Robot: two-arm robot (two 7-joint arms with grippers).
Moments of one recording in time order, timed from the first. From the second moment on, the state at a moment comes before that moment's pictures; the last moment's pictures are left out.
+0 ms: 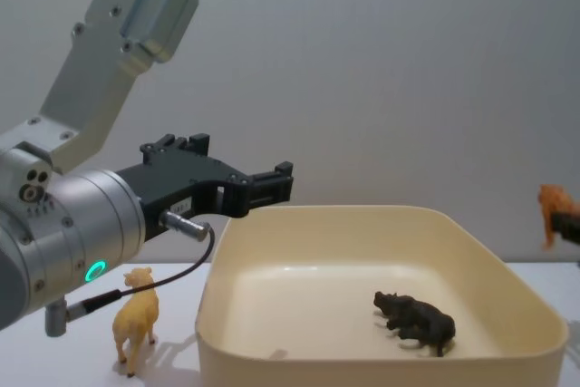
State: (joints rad) left arm -0.24 0.38 0.45 -1.63 -0.20 0.01 -0.01; right arm 0.22 0.36 -0.17 -1.49 0.28 0.18 0.22
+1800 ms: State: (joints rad) left arm -0.24 0.38 0.45 -1.63 -0.20 0.01 -0.01; right arm 0.42 0.26 -0.26 -1.39 0.32 0.33 0.56
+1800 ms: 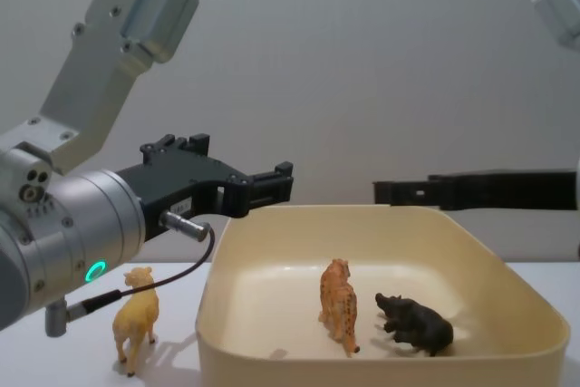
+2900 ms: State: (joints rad) left arm -0.22 0.40 0.43 -1.66 -0.30 0.06 0.00; right arm 0.28 0.35 -0.18 -1.50 0.40 0.18 0.37
